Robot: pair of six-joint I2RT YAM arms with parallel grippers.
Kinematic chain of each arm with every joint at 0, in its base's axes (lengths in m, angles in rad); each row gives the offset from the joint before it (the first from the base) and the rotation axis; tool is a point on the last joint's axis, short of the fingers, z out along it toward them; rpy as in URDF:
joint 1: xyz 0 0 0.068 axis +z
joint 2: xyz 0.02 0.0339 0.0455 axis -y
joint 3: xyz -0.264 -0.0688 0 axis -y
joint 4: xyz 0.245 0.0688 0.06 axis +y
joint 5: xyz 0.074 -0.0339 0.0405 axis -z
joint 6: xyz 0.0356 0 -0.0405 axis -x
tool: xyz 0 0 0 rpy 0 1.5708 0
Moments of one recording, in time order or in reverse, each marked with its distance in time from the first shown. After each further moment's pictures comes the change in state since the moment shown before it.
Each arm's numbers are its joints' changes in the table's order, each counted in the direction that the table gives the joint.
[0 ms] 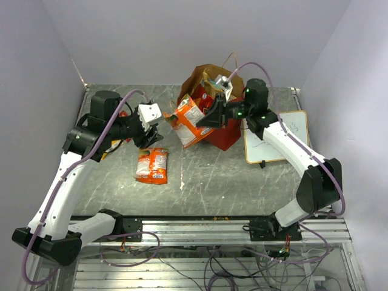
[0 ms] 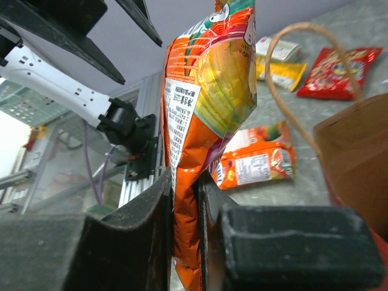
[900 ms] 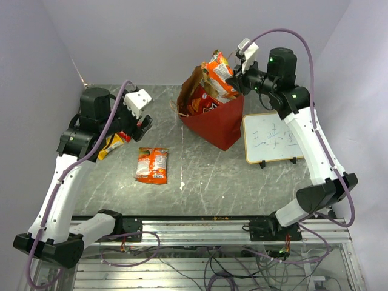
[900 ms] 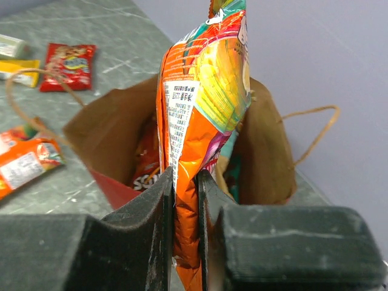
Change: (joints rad) left arm 0.080 0.024 0.008 -0.072 -0.267 0.103; right arm -0.084 0.033 0.566 0.706 0.738 0.641
